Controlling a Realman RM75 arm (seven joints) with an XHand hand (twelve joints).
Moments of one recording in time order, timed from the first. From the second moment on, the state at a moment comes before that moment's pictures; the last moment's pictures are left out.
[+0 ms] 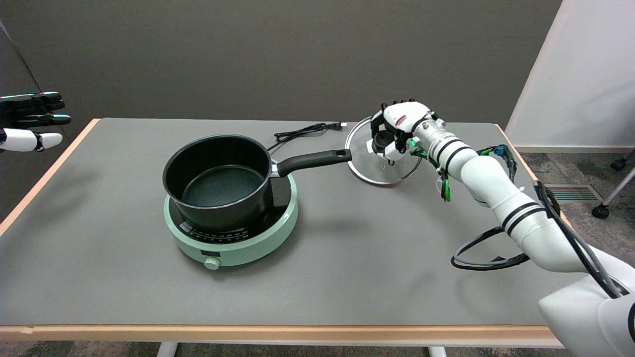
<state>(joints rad) 0.52 -1.08 -1.78 1.02 1.41 -0.06 -0.94</state>
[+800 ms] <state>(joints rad) 0.47 -1.06 -1.68 1.13 1.51 -0.09 -0.94</state>
